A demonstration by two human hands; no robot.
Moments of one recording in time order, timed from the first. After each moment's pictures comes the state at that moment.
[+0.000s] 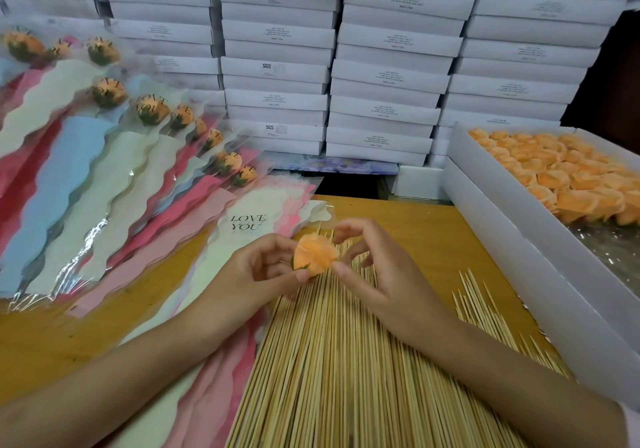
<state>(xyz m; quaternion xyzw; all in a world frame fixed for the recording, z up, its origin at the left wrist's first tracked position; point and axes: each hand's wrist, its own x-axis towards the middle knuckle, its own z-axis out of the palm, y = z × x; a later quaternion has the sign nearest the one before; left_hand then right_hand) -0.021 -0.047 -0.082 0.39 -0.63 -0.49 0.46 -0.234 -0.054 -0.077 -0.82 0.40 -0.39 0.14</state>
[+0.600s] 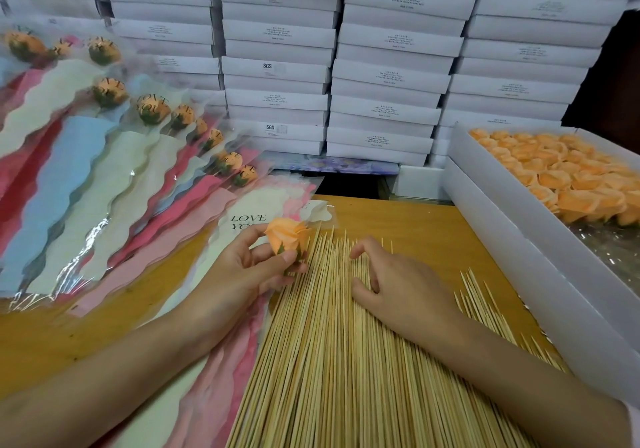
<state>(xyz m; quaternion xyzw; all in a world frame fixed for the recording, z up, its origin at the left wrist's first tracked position) -0.017 -0.054 -0.081 0.31 -0.48 -0.62 0.53 -0.242 -0.062 -0.082 -0.81 0.55 -0.19 0.03</state>
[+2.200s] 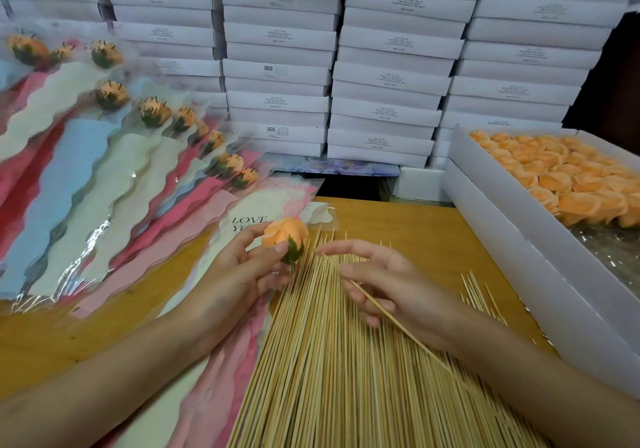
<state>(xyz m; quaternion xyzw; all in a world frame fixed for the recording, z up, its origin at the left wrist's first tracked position) -0.019 -0.054 -0.077 0.34 -0.46 -0.61 0.55 -0.238 -0.051 -0.061 -0.60 0.28 -0.34 0.67</state>
